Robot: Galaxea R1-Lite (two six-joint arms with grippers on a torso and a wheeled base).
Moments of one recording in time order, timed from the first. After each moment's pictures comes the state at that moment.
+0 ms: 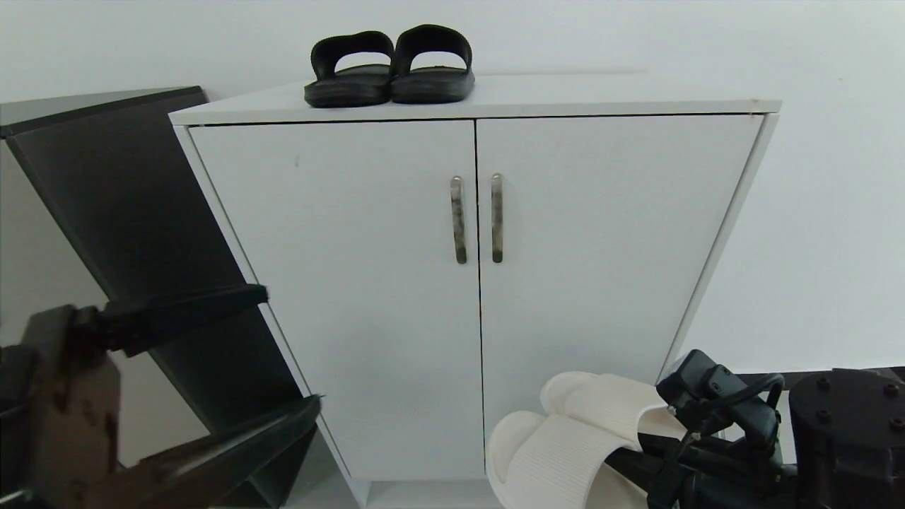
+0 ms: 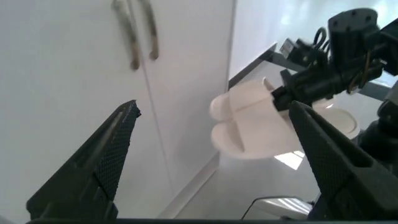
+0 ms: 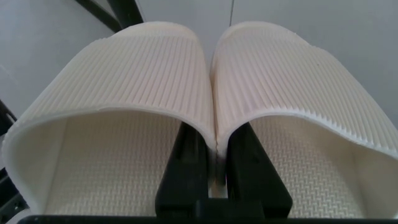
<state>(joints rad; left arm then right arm) -0.59 1.02 -0.59 -0.37 -0.29 0.05 0.89 1.48 -0.39 -0.70 -0.11 0.07</state>
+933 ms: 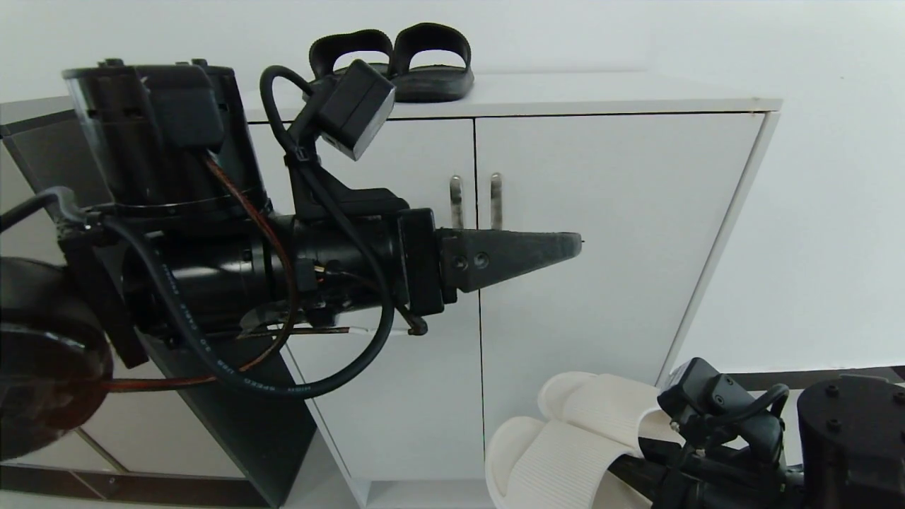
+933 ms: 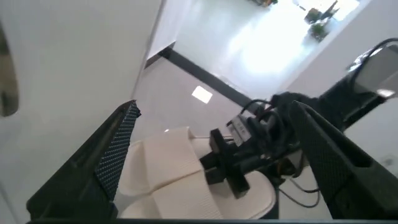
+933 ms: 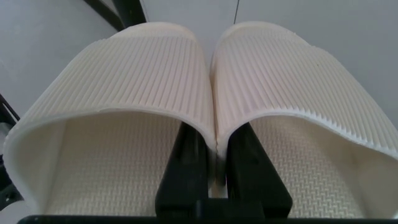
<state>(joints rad) -0.69 1.53 -1.03 -0.50 -0.56 -0.33 0.90 1.47 -0.37 -0.72 -0.12 0.01</state>
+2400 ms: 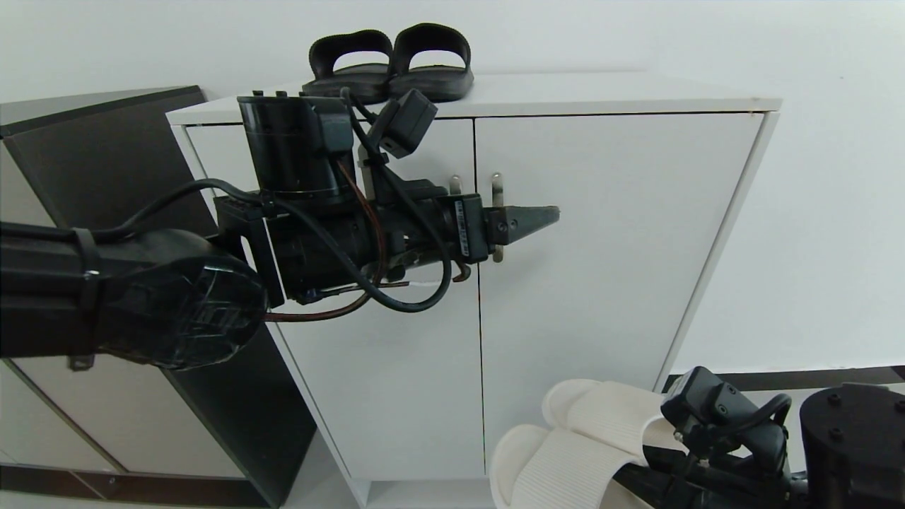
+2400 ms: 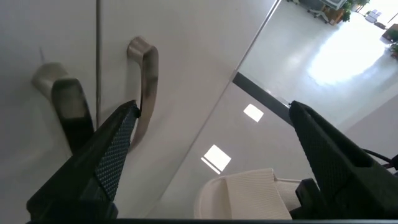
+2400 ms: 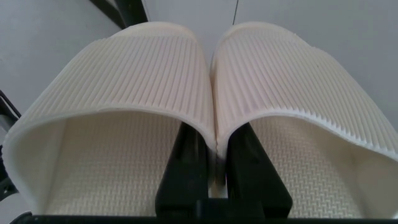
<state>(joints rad) -0.62 1.74 -1.20 -0.52 -0.36 -0.24 0.90 1.47 -0.35 -0.72 -0.11 0.01</state>
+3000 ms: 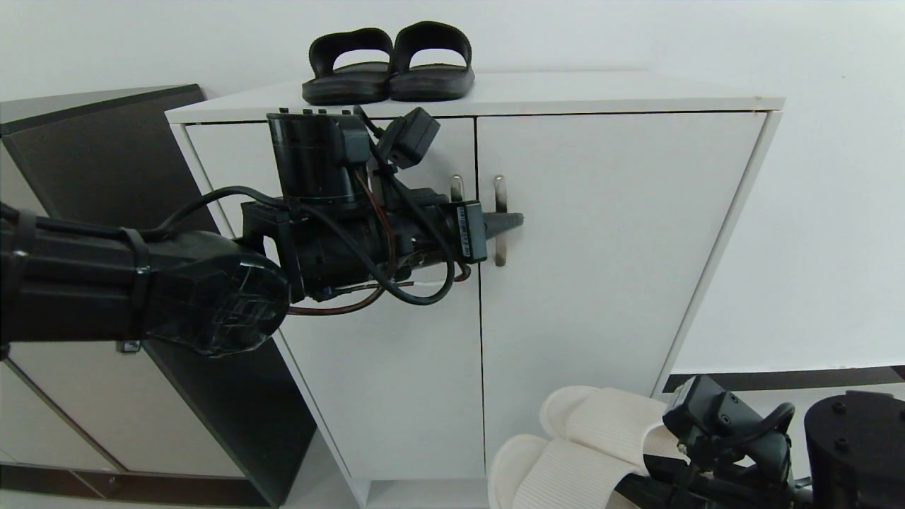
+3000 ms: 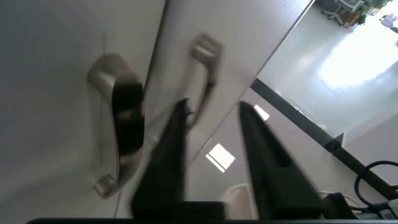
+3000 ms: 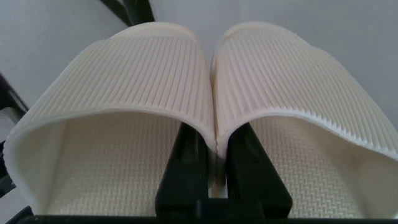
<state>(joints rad) -0.62 1.78 -1.21 -0.51 -0.35 -0.24 0.92 1.46 -0.34 -0.72 -0.10 0.01</state>
